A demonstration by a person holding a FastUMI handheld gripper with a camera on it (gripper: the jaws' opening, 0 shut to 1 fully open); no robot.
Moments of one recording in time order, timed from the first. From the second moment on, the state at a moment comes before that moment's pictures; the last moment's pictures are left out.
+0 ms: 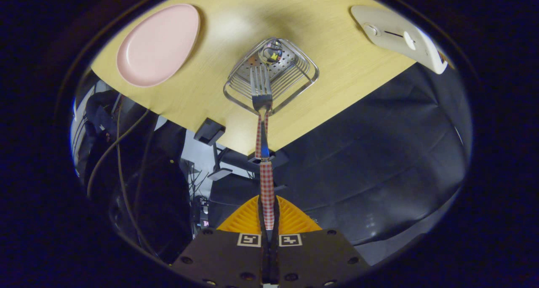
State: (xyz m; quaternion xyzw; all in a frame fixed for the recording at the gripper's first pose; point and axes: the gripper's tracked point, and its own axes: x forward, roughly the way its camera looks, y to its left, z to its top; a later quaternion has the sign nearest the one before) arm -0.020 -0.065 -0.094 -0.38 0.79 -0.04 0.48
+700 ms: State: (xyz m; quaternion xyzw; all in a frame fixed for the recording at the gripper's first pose) arm -0.013 -0.046 -0.104 -0.35 0.77 -0.02 0.53
